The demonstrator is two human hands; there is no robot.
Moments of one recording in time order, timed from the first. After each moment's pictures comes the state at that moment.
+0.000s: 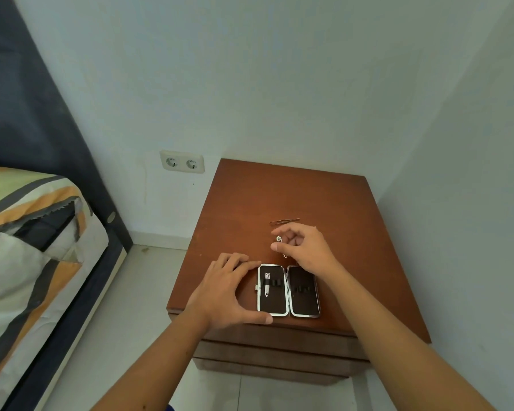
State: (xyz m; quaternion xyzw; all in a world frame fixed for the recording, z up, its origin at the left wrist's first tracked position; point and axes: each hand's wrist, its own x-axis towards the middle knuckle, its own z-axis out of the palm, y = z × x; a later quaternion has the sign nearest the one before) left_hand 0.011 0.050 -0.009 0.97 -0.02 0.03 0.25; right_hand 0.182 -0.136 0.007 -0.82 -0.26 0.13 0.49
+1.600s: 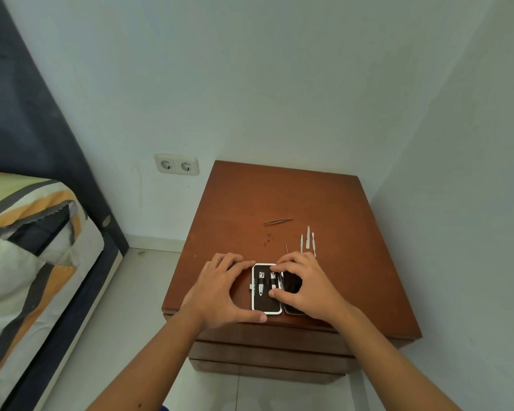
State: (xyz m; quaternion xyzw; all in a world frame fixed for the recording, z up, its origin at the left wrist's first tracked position) left_hand 0.012 0.051 -0.014 0.97 -0.02 0.04 0.24; right_hand 0.123 -0.182 -0.017 -0.87 -0.37 0.05 0.33
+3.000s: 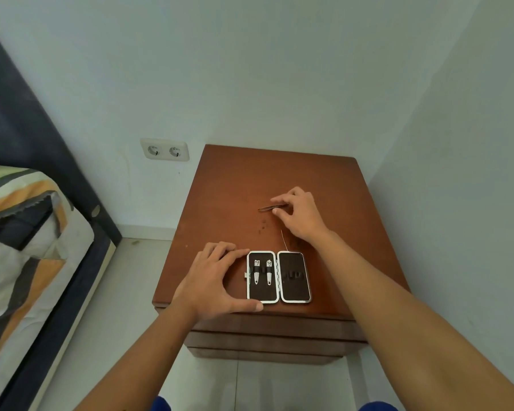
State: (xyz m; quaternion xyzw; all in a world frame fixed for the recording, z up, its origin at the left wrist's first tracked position) left_hand 0.014 0.052 -0.014 0.97 -0.01 0.04 0.26; right_hand 0.237 -0.132 -0.003 -0.91 -0.27 0.01 0.32
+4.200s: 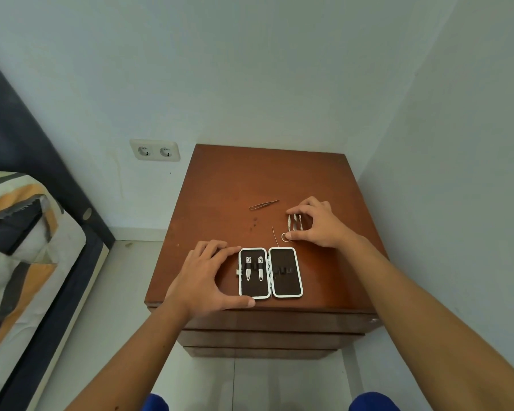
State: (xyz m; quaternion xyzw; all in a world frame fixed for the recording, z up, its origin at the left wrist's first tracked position) left_hand 0.015 0.052 -0.017 0.97 -0.01 0.04 0.26; right_hand 0.233 -0.207 0.007 -0.92 -0.27 0.14 0.25
